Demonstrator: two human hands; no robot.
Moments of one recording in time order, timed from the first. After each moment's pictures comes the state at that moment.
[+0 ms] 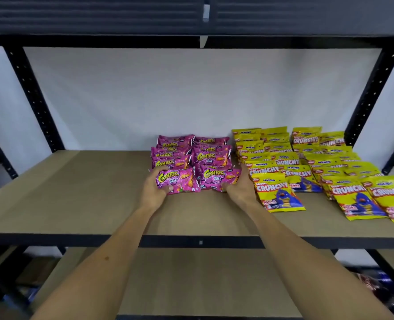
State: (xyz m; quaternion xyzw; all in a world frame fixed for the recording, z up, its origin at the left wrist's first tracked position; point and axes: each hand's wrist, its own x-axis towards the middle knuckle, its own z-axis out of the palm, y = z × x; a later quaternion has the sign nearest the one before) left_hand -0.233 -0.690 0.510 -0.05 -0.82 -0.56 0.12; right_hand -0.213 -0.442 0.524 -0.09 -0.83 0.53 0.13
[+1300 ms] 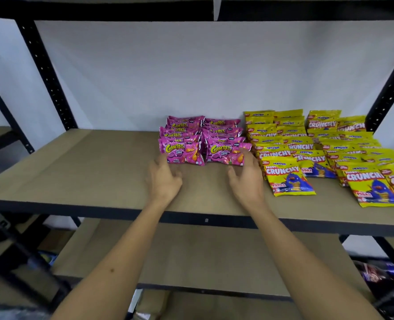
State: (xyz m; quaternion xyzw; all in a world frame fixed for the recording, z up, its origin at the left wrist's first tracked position) left_hand -0.251 -0.667 0.527 0.04 -0.90 -0.36 0.22; right_hand -0.230 -0.454 0.532 0.02 -0.87 0.36 0.33
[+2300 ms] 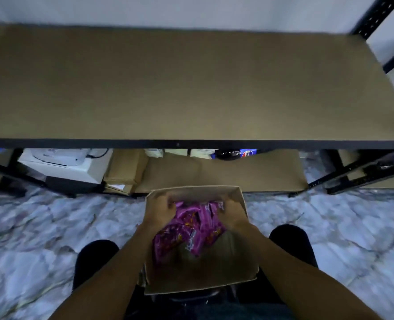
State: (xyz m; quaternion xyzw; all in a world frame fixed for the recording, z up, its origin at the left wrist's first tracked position) left_hand -0.036 -0.653 0.049 0.02 -0.94 -0.31 -0.17; right_hand -0.010 -0.427 0.053 -0.13 -0.91 0.30 -0.26
